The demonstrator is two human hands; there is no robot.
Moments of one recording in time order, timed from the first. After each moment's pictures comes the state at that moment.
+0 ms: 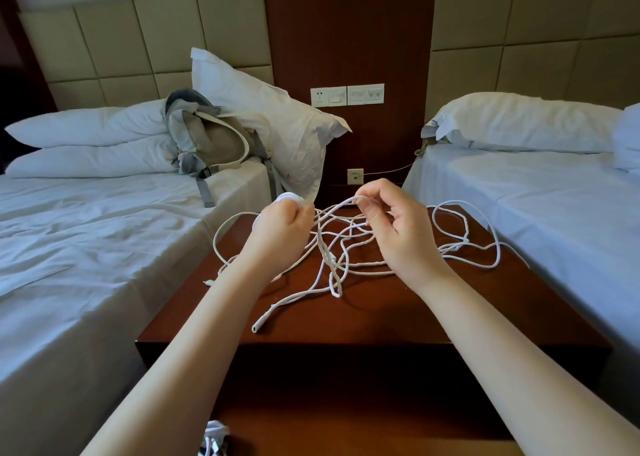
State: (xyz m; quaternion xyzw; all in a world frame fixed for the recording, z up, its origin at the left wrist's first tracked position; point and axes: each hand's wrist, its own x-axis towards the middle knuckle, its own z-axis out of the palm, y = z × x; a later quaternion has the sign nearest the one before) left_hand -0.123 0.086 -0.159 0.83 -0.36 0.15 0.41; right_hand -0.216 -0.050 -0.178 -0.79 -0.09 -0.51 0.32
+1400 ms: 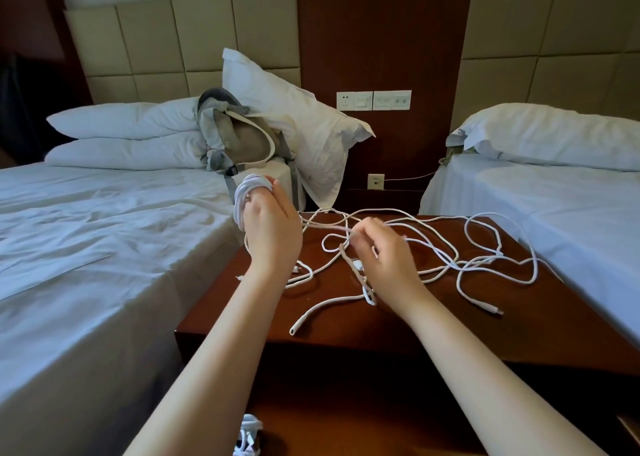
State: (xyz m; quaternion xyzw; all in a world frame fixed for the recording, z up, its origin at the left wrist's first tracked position) left_hand -0.088 0.110 -0.166 0.70 -0.22 0.37 0.57; right_hand -0.171 -0.024 -0.215 -0.85 -0.04 -0.42 0.33
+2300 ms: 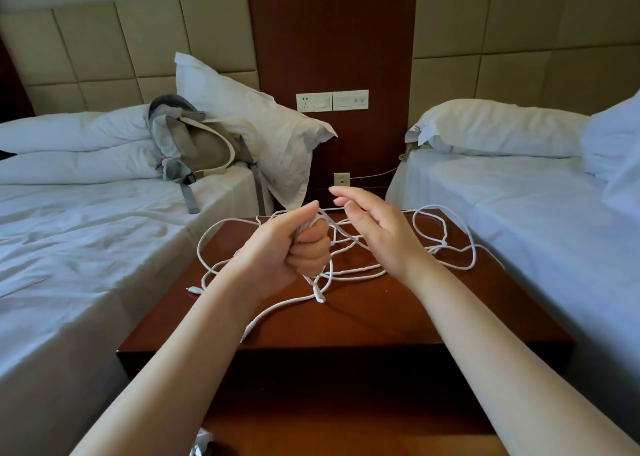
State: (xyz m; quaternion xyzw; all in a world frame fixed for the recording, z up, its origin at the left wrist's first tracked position) left_hand -0.142 0.082 -0.155 0.46 -0.42 -0.43 0.65; right_hand -0.231 -0.059 -0.166 -0.84 -0.02 -0.35 0.41
